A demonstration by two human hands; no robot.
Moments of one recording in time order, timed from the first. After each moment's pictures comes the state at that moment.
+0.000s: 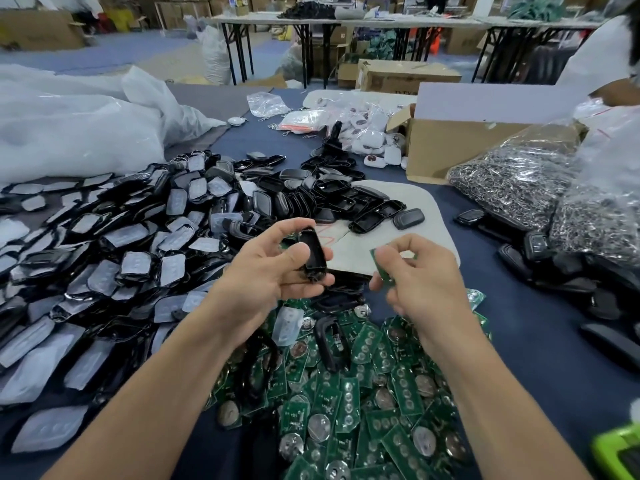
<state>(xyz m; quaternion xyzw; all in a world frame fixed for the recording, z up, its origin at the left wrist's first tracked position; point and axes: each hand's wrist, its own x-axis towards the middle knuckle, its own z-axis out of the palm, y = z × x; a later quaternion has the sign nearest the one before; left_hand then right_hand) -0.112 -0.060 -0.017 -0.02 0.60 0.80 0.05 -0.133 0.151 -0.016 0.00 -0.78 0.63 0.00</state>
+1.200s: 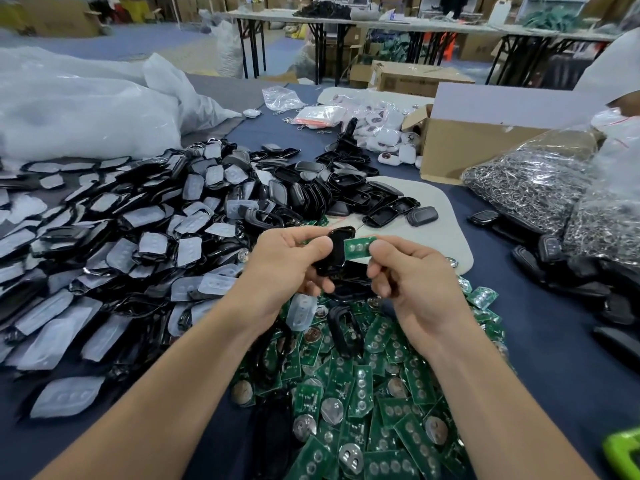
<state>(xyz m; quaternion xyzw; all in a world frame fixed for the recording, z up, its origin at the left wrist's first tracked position) -0.112 -0.049 -0.026 -0.08 0.68 0.73 0.00 -0.130 0.128 -0.023 0.02 -0.59 0.80 -0.09</state>
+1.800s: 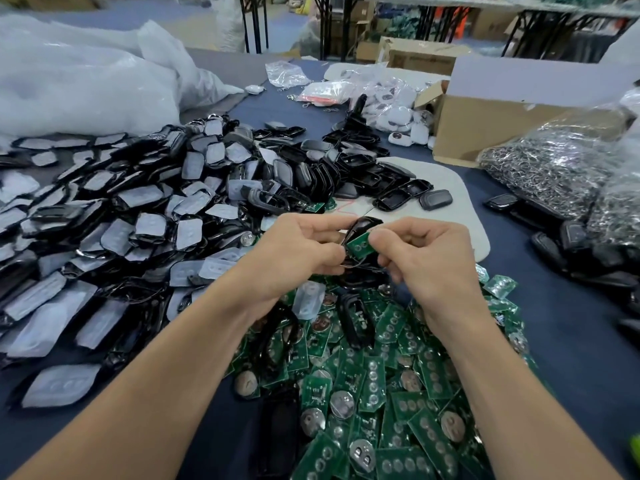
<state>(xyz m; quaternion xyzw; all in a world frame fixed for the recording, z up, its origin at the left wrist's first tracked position) -0.113 -0.060 -0.025 0.01 0.74 0.67 0.06 -0.138 0.127 -0.032 0.10 -0.74 0.67 0.03</state>
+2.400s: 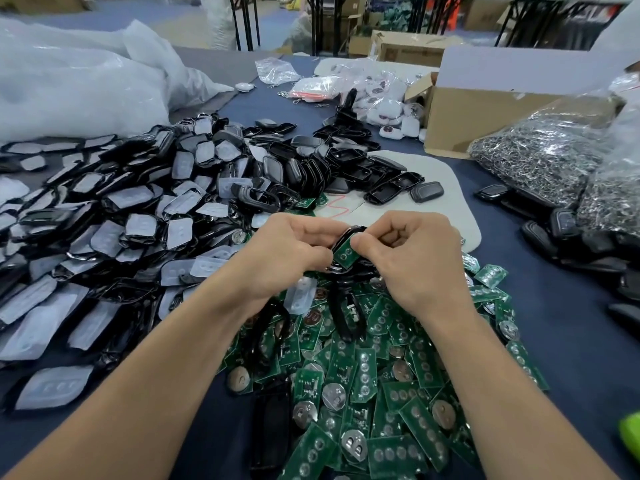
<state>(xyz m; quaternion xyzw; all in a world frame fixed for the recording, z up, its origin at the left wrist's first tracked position) -0.111 -0.060 -0.024 0.01 0.78 0.62 0.07 -0.134 0.128 -0.029 0.12 -0.85 0.50 0.11</state>
